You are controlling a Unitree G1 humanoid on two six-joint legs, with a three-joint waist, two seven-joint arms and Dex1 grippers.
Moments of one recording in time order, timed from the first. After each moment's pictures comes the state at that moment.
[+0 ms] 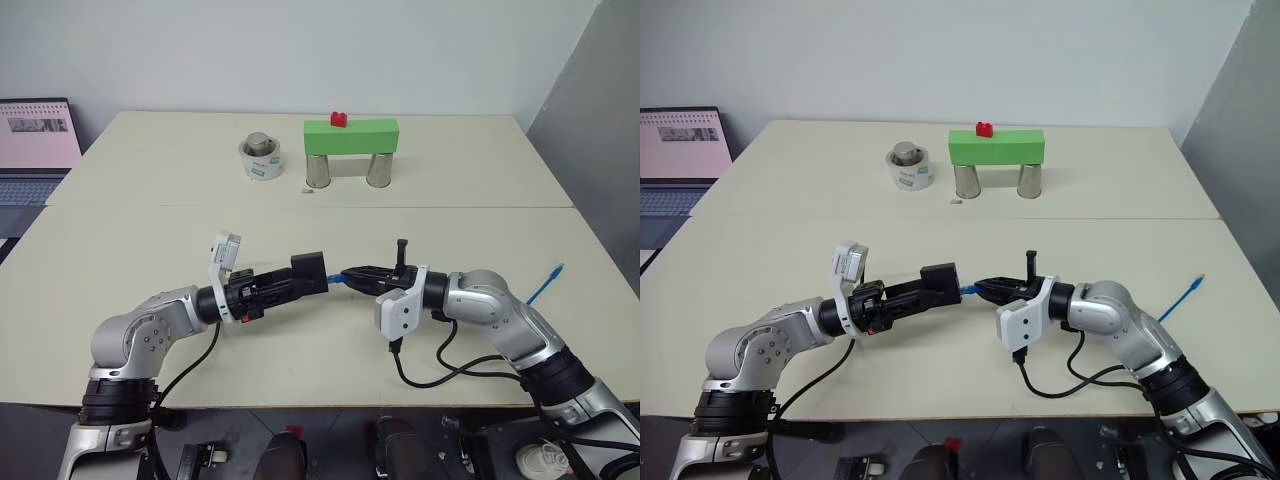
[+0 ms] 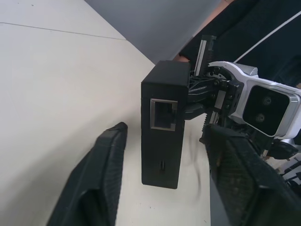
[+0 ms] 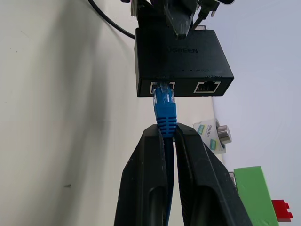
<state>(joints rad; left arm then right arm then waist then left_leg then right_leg) -0.33 0.57 0.13 -0.03 -0.82 0.86 -1.07 -0.50 -0.57 0.40 -0.04 -0.35 -0.48 0.66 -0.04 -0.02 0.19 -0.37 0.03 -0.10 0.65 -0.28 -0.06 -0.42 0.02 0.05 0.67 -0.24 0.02</state>
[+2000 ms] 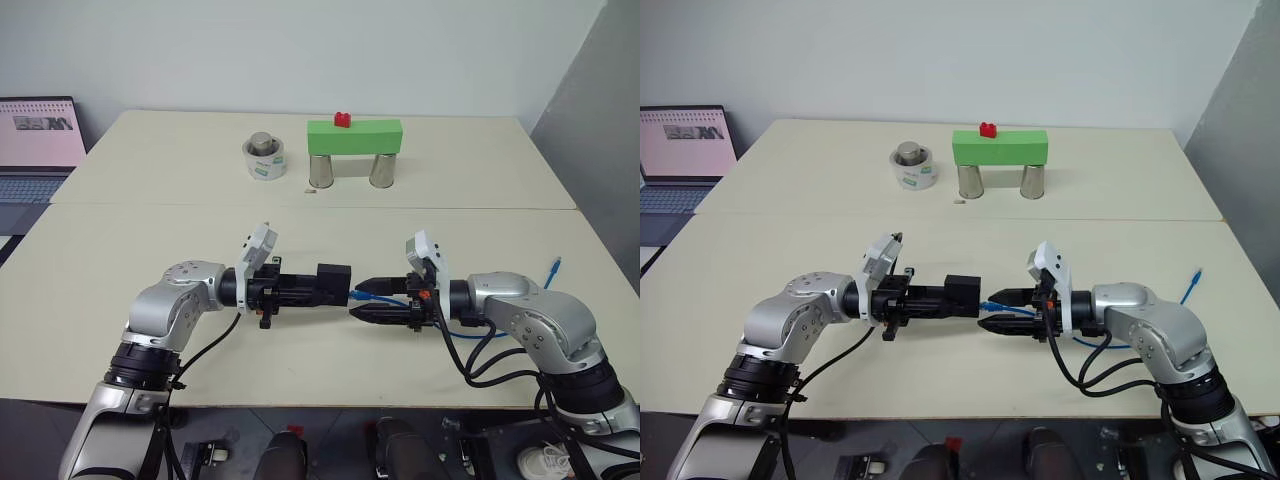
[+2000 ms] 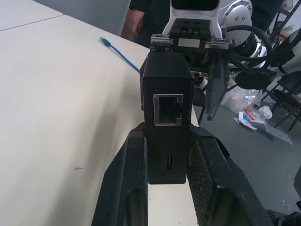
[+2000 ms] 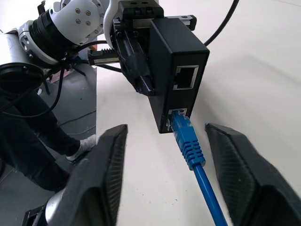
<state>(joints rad) -0.50 0.59 -0.09 0.08 -0.59 0.57 -1.39 -0.46 -0.56 0.18 -0.33 0.68 0.87 0.89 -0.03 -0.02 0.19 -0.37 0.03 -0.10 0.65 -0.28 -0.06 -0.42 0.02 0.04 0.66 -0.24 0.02</state>
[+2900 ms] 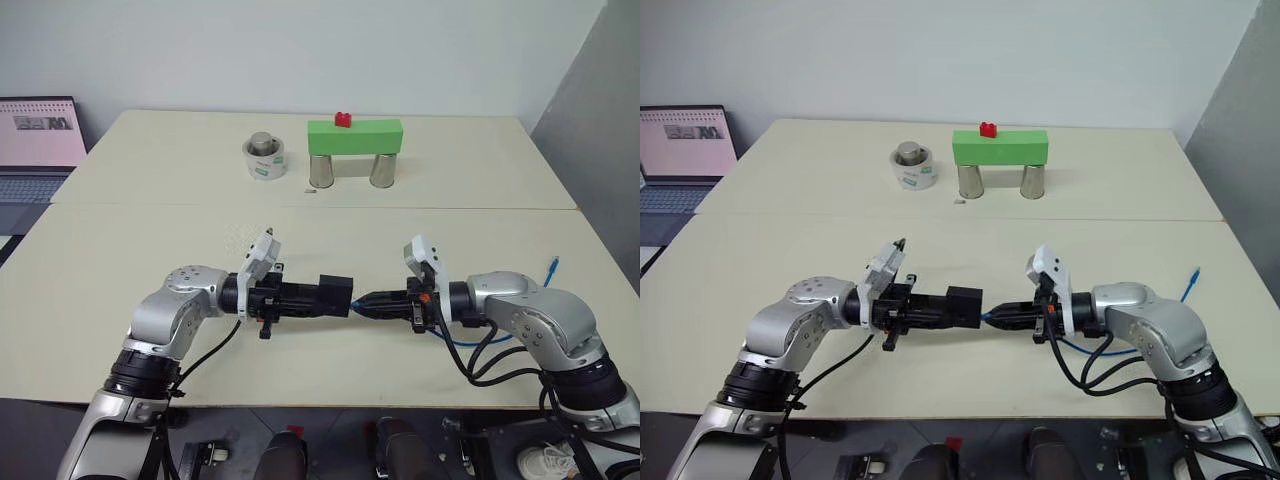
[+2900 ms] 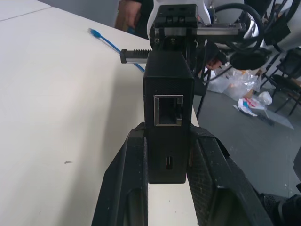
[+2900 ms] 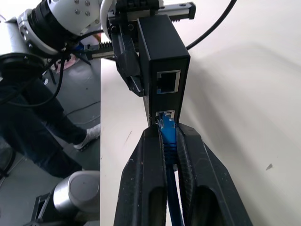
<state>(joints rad) -0.47 0.61 -0.12 0.06 -0.53 0.49 -1.41 -0.47 -0.62 0.21 -0.32 0.66 0.89 0.95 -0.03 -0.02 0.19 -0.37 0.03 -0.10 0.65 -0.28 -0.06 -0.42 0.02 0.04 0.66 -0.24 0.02</state>
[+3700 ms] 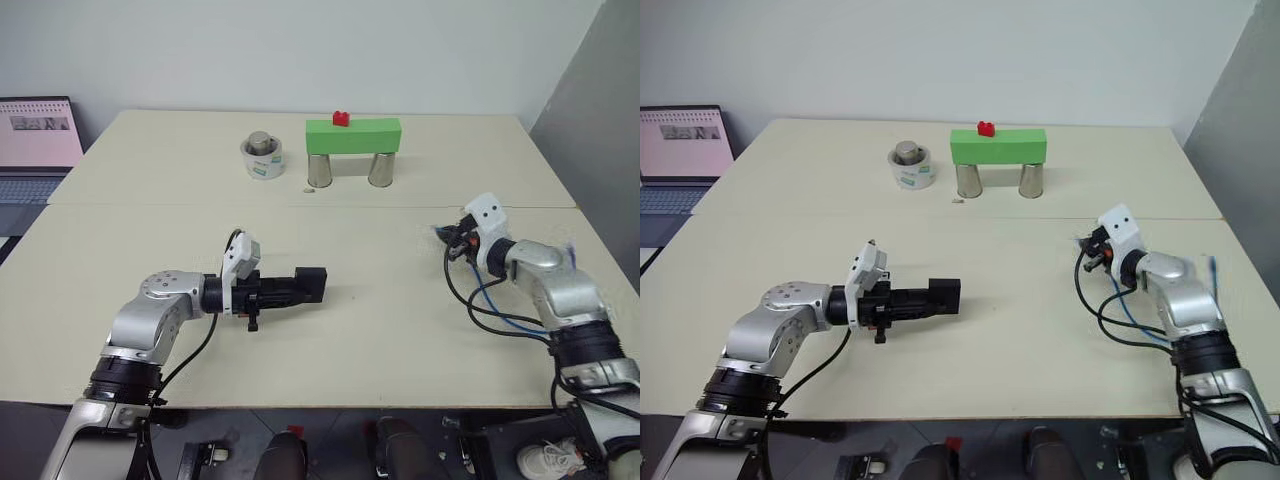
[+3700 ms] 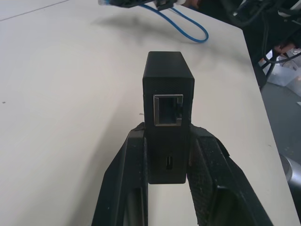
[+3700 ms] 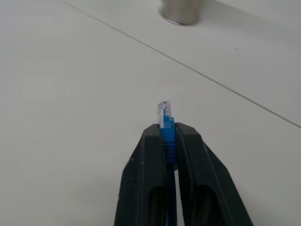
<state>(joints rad) -0.42 0.64 -0.06 0.10 -0.47 0.45 -1.26 -0.65 -0.56 0.09 0.44 0.15 0.33 0.49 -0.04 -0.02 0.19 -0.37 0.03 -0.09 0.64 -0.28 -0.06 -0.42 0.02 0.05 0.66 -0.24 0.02</state>
